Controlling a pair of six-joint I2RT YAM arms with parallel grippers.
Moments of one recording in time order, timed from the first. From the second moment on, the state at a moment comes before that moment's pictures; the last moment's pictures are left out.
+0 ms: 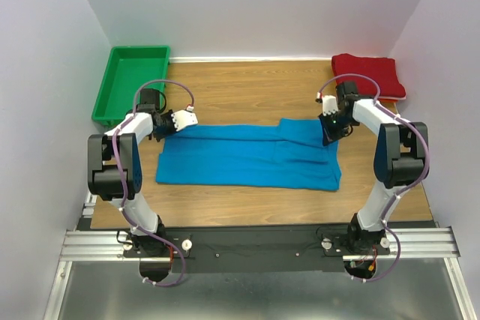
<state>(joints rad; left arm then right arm) 0.05 1.73 1.07 -0.43 0.28 1.25 0.05 1.83 1.24 -0.73 -0.26 -0.30</state>
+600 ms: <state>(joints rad) 0.05 1.66 1.07 -0.46 0.26 1.25 0.05 1.85 1.36 -0.72 -0.19 -0.32</state>
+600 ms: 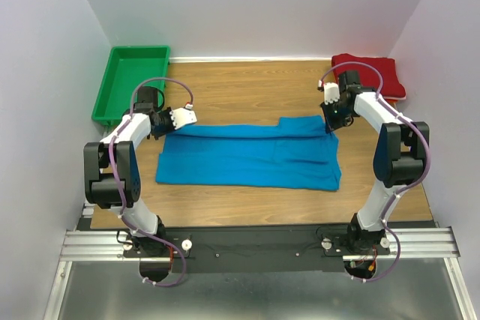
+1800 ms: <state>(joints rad) 0.00 1.60 1.20 -0.69 0.38 1.29 0.05 1.86 1.54 -0.88 -0.23 -0.41</state>
